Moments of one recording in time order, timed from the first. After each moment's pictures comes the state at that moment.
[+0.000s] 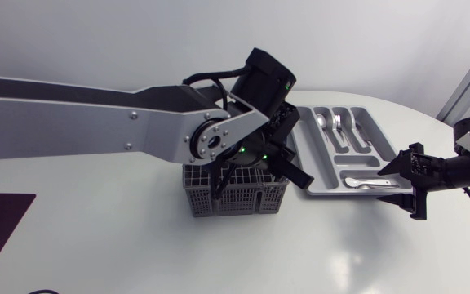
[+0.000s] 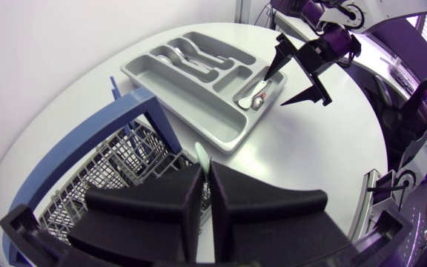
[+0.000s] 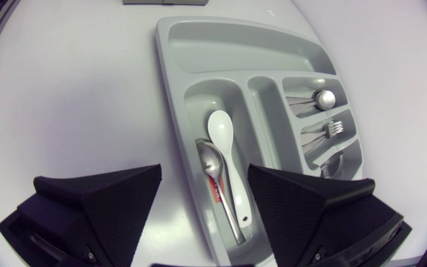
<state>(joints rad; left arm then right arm) -0.89 1.83 1.36 -0.28 -0.01 0.00 -0.45 1.75 0.93 -0.44 -0.52 -1.71</state>
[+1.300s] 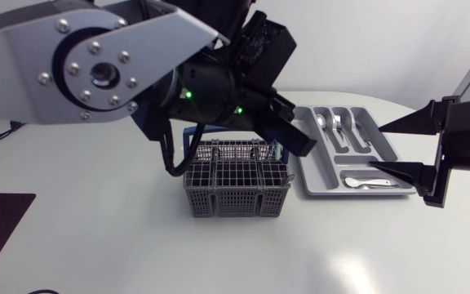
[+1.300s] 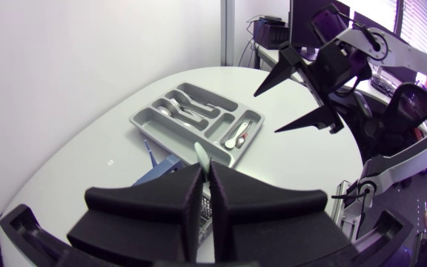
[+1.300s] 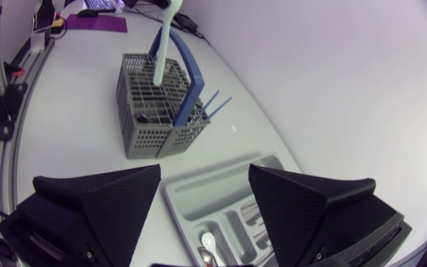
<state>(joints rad) -0.89 1.57 1.39 -0.38 0.03 0.07 -0.29 1.12 0.86 -0.63 -0.86 -1.29</state>
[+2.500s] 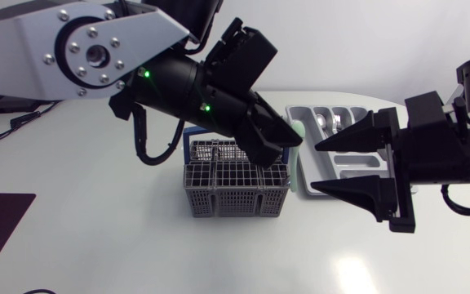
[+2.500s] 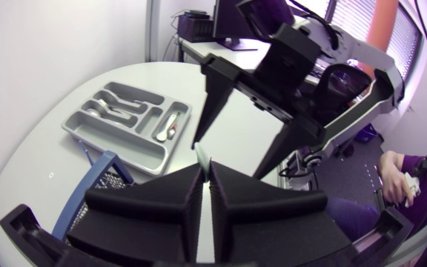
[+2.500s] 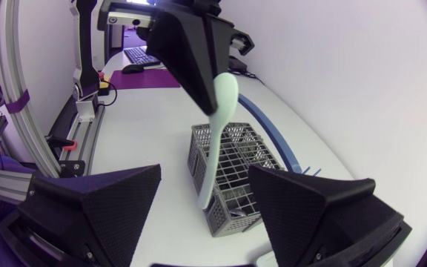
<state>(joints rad) -0.77 1.58 1.39 -0.50 0.58 0.25 0.15 1.02 0.82 -0.58 -0.88 -0.81</state>
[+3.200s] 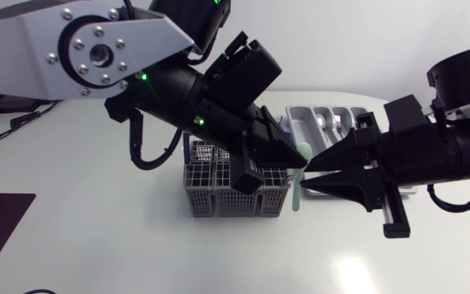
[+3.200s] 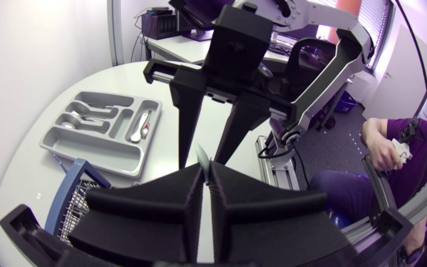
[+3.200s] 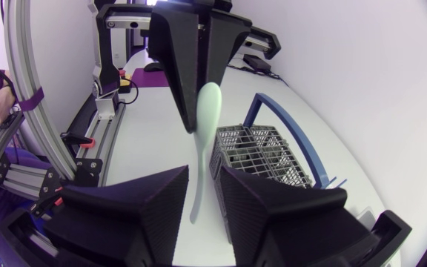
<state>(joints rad) -0.77 1.59 1.40 -0.59 0.69 0.43 0.22 1.09 0.86 -0.64 -0.91 -0.87</state>
